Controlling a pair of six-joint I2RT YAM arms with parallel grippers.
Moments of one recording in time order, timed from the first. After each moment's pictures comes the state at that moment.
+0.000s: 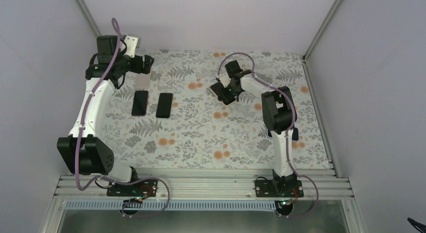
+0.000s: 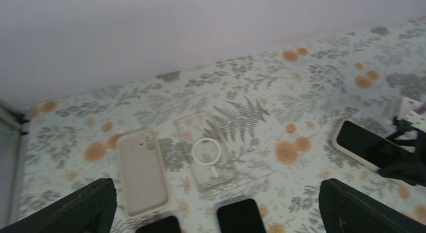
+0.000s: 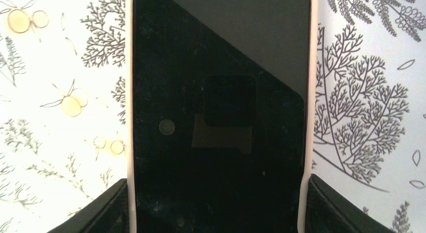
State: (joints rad) left arm 0.02 1.48 1.52 -0.62 0.28 0.15; right arm 0.40 2.22 1.68 -0.65 -0.14 -0.21
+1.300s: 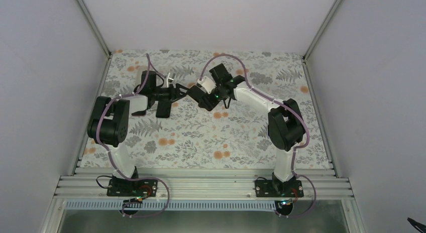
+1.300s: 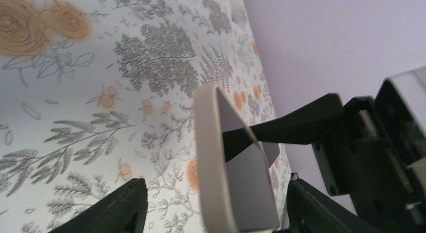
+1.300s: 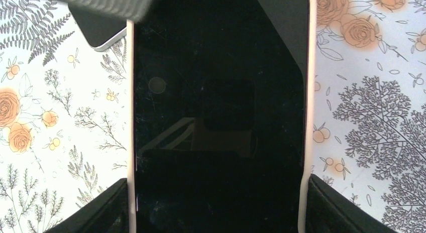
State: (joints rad) left arm -0.16 1.85 0.98 0.25 1.00 -0.60; right arm 0.61 1.94 1.53 -0.62 -0.29 -0.22
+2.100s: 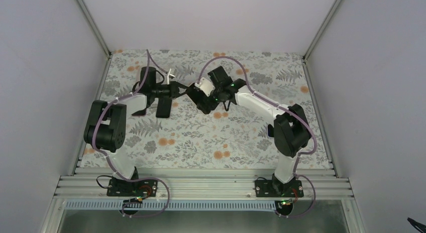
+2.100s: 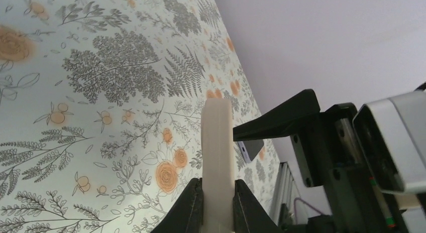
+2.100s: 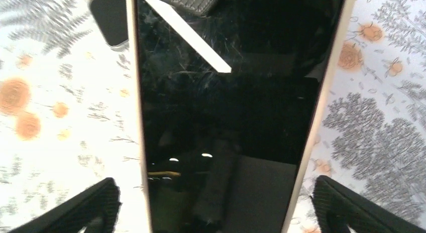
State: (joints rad) left arm -0.17 1.78 0.99 0.25 1.05 -0.64; right arm 0.67 1.86 1.48 -0.59 -0.19 -0.26
